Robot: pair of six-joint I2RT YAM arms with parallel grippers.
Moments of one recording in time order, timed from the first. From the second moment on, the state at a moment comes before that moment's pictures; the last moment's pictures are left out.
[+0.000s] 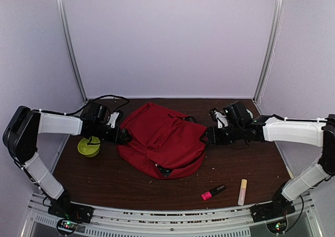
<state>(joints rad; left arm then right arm) -0.37 1.62 0.86 -0.11 0.33 -0.15 0.64 1.43 0.88 -0.22 -0.18 0.50</state>
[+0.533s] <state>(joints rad) -0.39 1.57 0.83 -0.03 0.40 -0.15 0.96 1.53 1.07 -0.27 -0.21 0.29</state>
